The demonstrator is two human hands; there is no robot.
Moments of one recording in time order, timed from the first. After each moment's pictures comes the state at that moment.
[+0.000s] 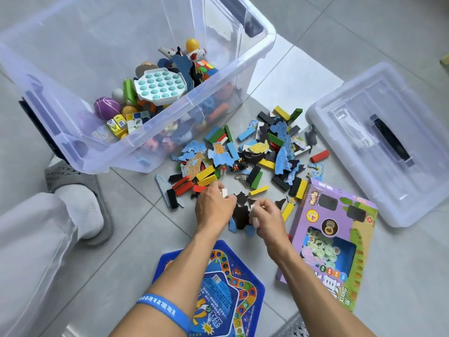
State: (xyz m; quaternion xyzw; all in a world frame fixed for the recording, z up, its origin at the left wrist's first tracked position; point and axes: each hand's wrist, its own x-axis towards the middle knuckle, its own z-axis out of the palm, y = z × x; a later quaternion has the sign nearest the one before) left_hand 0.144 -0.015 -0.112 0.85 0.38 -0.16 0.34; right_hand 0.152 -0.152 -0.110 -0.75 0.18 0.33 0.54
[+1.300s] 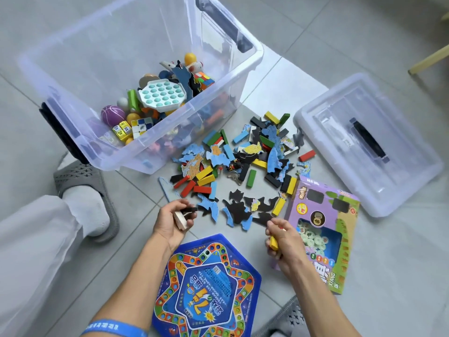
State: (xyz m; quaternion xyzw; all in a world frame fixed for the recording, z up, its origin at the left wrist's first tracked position) left_hand 0.073 0.057 -0.083 0.27 0.54 -0.05 0.80; right_hand 0.112 -0.204 -0.083 -0.60 0.39 0.32 0.62
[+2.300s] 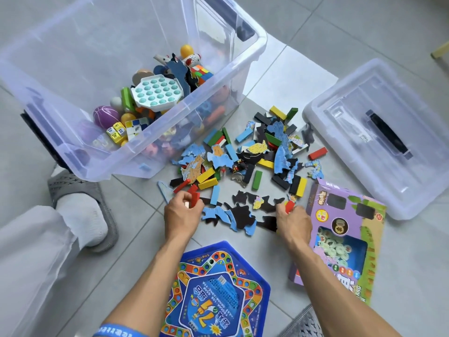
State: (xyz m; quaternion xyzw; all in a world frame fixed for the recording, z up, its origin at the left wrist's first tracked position) left_hand 0.100 0.047 -0.114 0.79 0.45 -0.08 0.41; right_hand 0.164 -0.185 -0.133 -0.90 0.27 0.23 0.25
